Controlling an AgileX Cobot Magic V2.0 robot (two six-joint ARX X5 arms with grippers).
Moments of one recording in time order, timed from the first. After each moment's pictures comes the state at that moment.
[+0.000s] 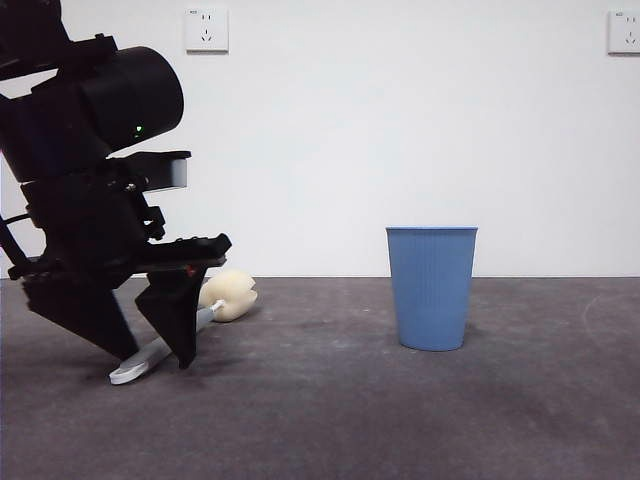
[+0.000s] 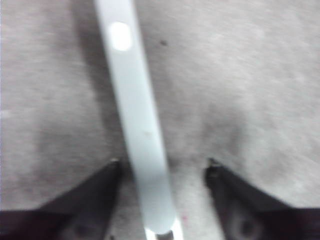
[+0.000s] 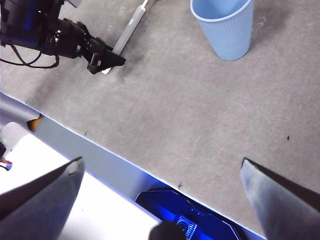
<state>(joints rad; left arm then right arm) -0.52 1.60 0.83 -0.26 -0.04 -0.24 0.09 0.63 0.89 -1.14 -0.58 -0.11</state>
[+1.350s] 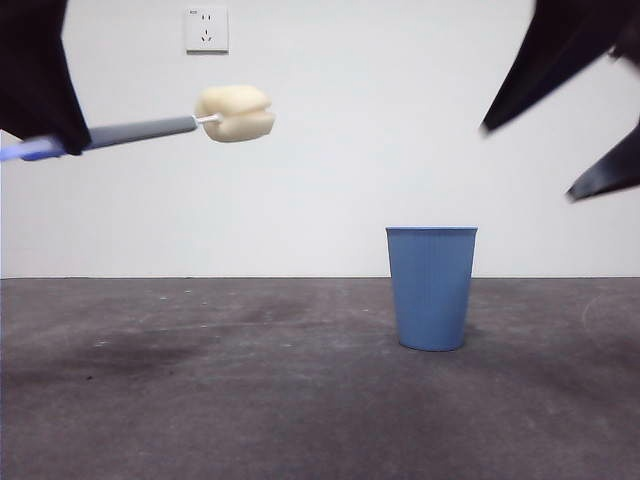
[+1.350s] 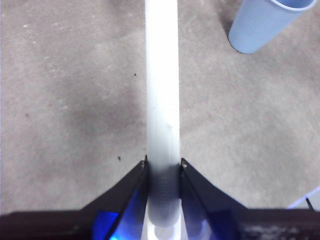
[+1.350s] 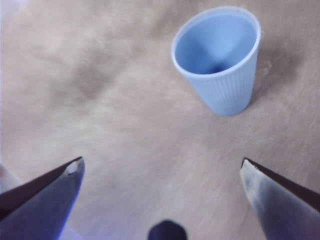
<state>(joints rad) -0.52 0.93 0.83 -0.70 0.03 -0.19 0.35 0.96 0.64 -0.36 -0.36 0.09</state>
